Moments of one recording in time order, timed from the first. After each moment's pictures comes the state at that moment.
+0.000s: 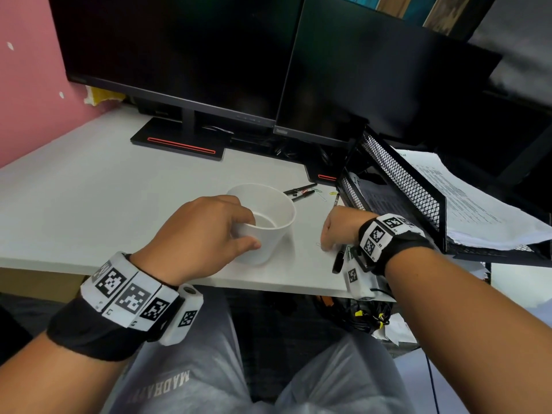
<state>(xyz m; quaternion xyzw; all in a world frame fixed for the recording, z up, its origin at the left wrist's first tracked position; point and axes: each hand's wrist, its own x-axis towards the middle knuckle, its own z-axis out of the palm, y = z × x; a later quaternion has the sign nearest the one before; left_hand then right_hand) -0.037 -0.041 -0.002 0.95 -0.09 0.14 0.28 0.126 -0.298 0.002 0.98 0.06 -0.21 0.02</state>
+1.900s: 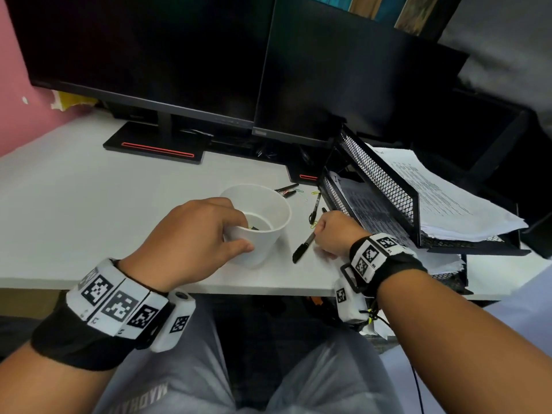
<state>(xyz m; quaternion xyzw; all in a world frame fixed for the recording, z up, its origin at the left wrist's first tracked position) -0.031 -0.061 0.002 0.94 -0.11 0.14 0.31 0.104 -0.323 -0.011 0.99 0.03 -0.12 -0.08</state>
